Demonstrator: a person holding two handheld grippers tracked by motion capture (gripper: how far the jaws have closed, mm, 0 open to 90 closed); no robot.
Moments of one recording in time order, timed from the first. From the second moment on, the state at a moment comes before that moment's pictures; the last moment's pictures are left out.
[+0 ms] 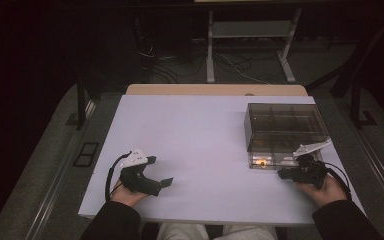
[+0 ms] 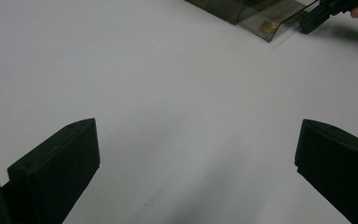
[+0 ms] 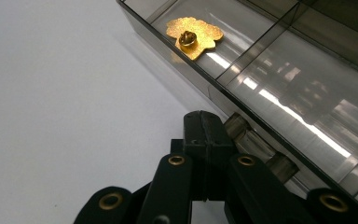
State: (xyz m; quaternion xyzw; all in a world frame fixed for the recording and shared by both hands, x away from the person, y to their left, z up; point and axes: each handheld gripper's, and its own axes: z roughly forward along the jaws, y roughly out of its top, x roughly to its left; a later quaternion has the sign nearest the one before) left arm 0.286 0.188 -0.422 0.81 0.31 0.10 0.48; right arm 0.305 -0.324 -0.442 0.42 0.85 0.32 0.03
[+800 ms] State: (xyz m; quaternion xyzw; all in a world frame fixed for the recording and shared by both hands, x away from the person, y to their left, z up) left arm 0.286 0.187 -0.422 0.82 0.31 0.10 0.48; right arm 0.318 -0.330 -0.443 0.43 0.83 0.35 0.04
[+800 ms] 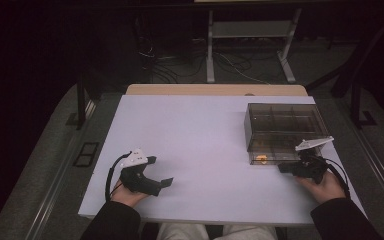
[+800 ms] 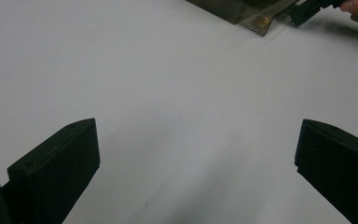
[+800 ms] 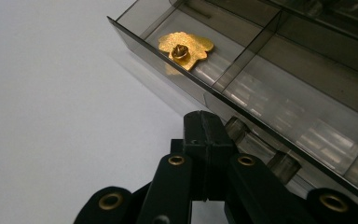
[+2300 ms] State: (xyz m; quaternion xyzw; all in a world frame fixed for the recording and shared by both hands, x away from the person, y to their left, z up) left arm 0.287 0.186 -0.423 0.82 0.31 0.09 0.48; right arm 0.342 -0.328 -0.448 0.46 0.81 0.36 0.06
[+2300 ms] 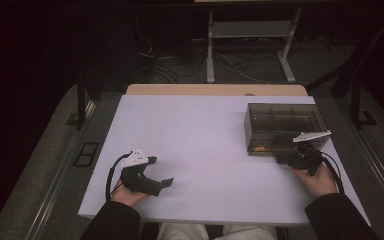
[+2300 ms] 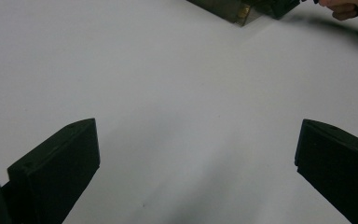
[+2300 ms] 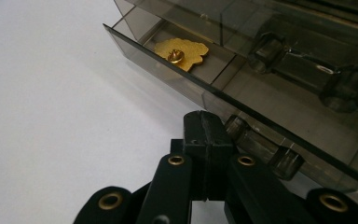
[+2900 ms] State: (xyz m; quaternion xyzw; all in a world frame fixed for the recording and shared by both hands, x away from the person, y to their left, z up) left arm 0.287 0.186 -0.423 0.82 0.31 0.09 0.48; right arm 0.347 -0.327 -0.451 0.47 0.80 0.37 0.07
